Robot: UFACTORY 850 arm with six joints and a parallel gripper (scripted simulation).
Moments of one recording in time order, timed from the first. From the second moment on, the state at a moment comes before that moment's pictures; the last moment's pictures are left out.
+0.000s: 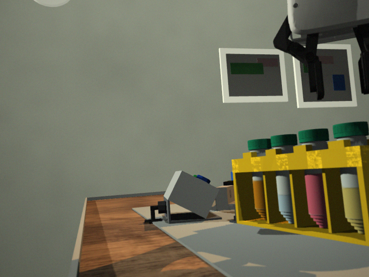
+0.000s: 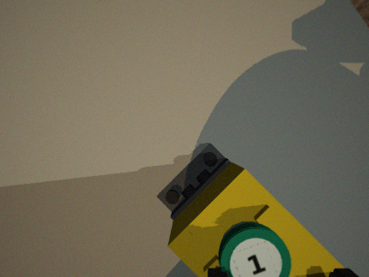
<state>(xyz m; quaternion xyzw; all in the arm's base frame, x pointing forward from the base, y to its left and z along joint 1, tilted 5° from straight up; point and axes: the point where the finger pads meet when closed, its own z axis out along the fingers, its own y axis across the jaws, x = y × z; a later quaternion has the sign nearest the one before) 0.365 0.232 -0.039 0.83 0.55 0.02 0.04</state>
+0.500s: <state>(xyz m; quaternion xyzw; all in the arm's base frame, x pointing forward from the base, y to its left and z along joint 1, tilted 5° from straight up) 0.366 0.238 -0.052 0.84 0.55 0.01 0.04</state>
